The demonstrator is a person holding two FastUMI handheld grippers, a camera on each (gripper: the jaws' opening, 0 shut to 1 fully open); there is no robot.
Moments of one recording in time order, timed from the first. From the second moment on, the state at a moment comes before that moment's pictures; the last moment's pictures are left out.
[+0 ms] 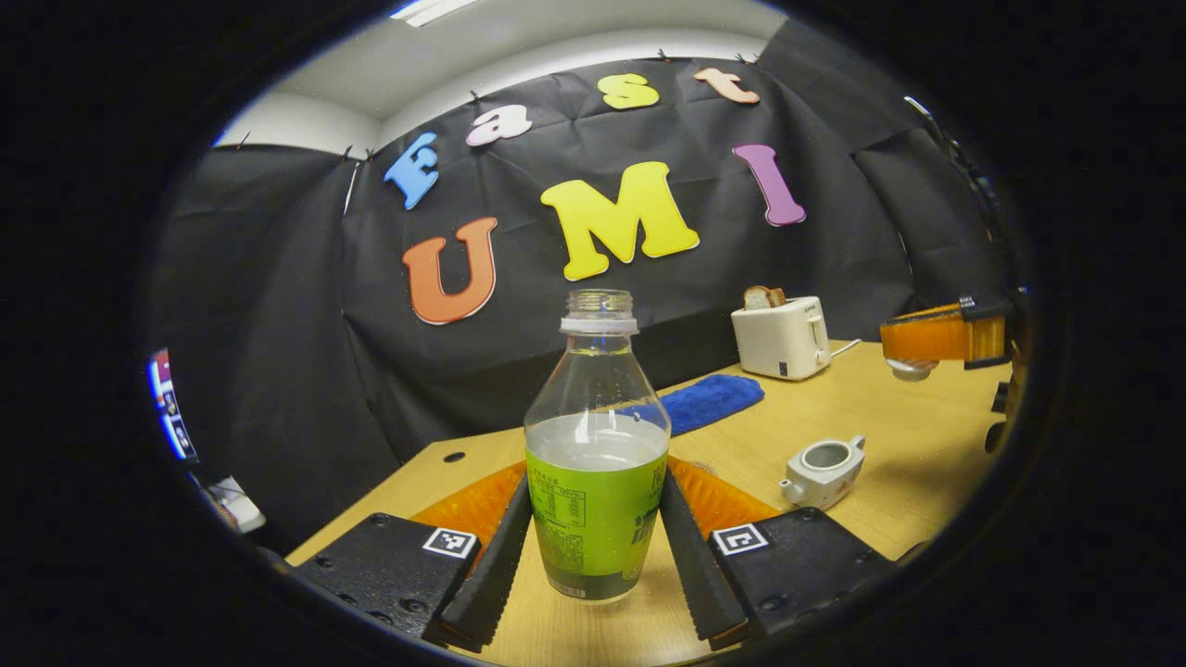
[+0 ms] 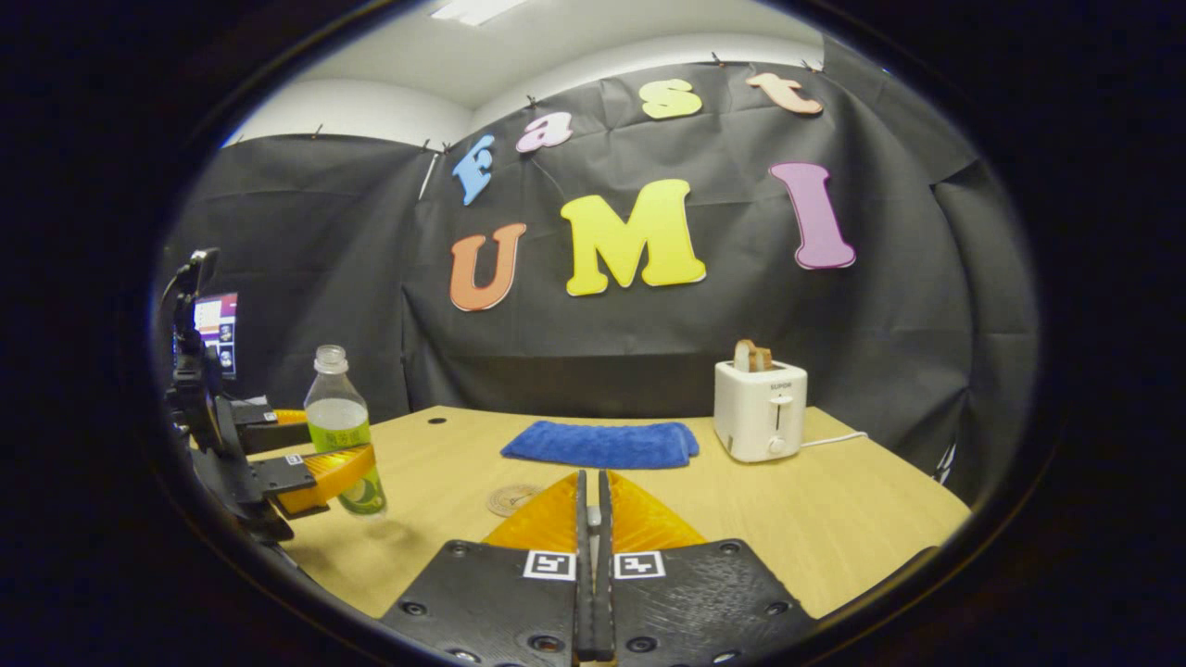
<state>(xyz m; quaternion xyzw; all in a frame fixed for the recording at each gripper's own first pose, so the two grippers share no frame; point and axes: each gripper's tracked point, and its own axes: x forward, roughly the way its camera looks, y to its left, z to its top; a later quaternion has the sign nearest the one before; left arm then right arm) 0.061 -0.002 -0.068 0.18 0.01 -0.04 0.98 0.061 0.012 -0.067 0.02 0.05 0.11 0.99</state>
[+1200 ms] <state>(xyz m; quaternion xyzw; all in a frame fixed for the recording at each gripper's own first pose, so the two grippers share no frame) 0.090 -0.060 -0.102 0.67 0.12 -0.08 0.73 0.069 -0.111 -0.074 0.03 0.07 0.03 1.00</state>
